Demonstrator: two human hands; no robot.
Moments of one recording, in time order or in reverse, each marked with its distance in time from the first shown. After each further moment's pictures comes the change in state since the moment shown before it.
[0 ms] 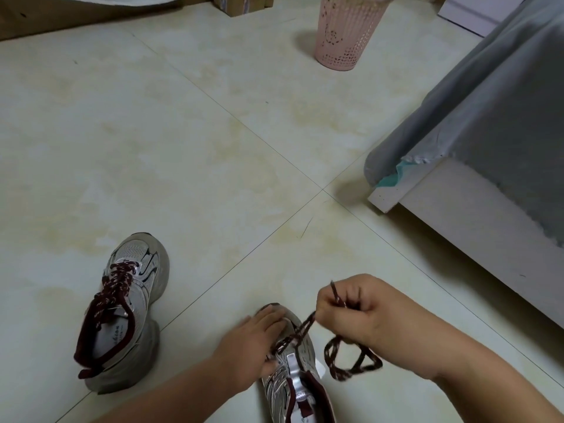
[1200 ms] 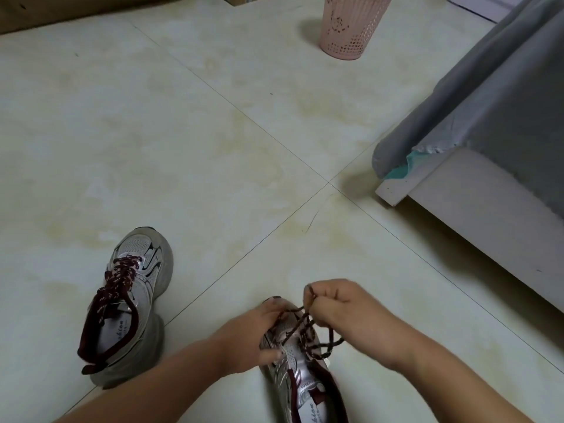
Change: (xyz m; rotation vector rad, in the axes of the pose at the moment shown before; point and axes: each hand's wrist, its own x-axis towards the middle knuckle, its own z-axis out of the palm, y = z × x) left_hand 0.010 -0.025 0.004 -0.373 -0.059 0.052; right_hand 0.039 0.043 0.025 0.136 0.065 0.065
